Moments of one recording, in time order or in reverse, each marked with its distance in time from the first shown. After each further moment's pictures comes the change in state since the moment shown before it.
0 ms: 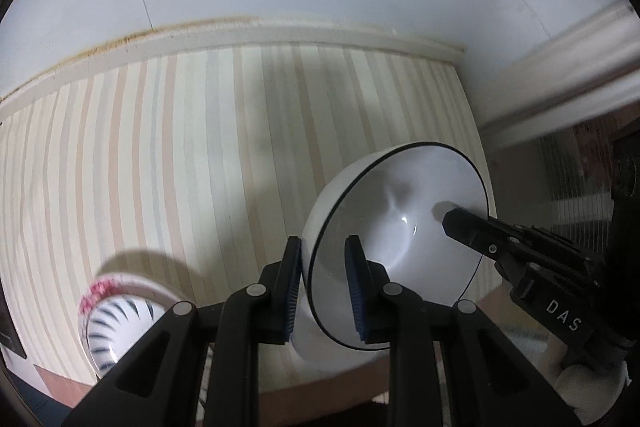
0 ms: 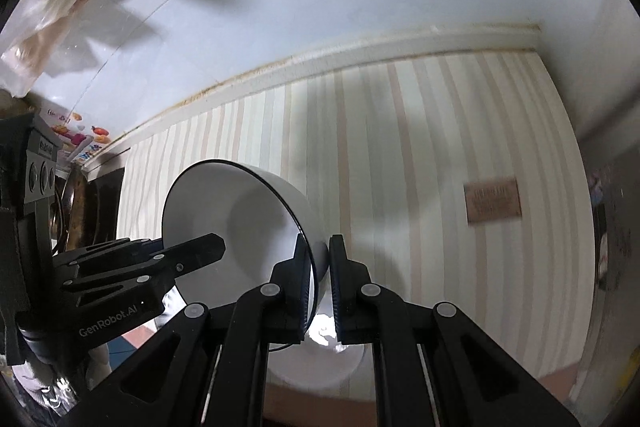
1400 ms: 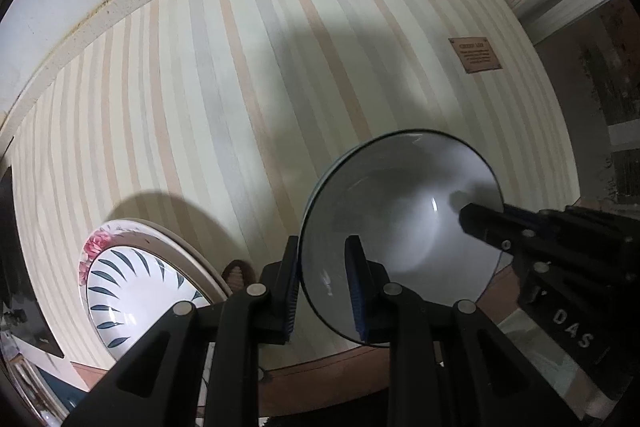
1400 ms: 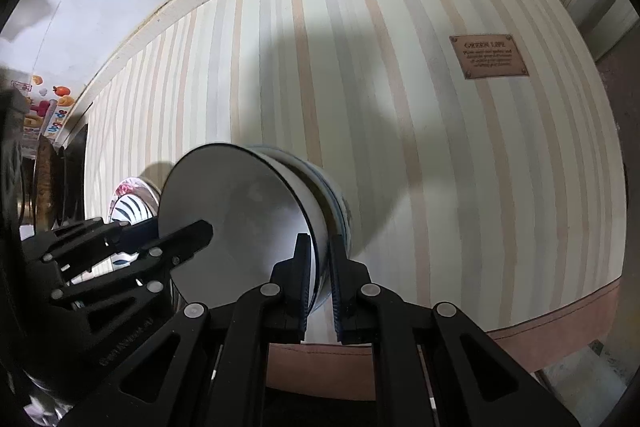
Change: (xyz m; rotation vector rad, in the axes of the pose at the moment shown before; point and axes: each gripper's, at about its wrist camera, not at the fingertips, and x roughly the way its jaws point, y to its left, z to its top) left arm 0.073 -0.026 -0.065 0.162 0.146 0.226; right arm 0.071 -0.030 -0.081 0.075 0.175 -0.060
